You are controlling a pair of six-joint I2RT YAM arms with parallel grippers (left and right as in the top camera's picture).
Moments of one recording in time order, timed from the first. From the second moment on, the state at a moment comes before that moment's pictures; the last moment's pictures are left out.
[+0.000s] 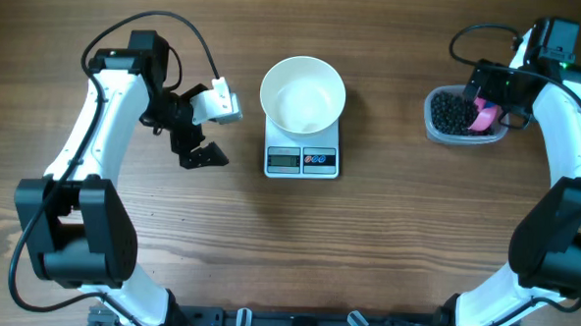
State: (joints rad) left arm 0.01 1.82 1.44 -1.22 0.56 1.32; right arm -0.22 1.87 1.48 -0.73 0.01 0.13
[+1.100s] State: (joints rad) left arm -0.13 1.82 1.44 -1.28 0.59 1.61; right arm -0.22 1.87 1.48 -0.73 0.01 0.13
